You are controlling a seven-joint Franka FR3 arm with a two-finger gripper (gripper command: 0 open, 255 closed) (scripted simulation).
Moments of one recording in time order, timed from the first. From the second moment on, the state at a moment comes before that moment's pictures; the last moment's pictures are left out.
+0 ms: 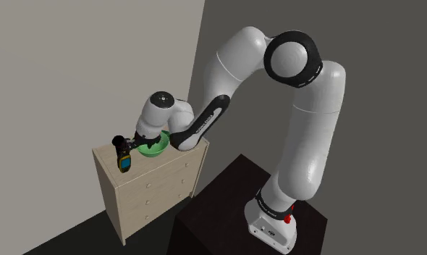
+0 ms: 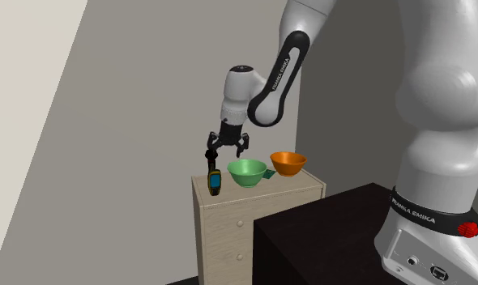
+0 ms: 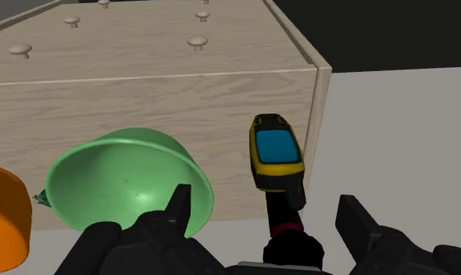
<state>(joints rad) 0.08 0.34 0.21 -2.31 -0.85 2.95 1.29</state>
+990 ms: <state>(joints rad) 0.28 0.68 -0.01 -1.97 -1.07 3.01 1.56</state>
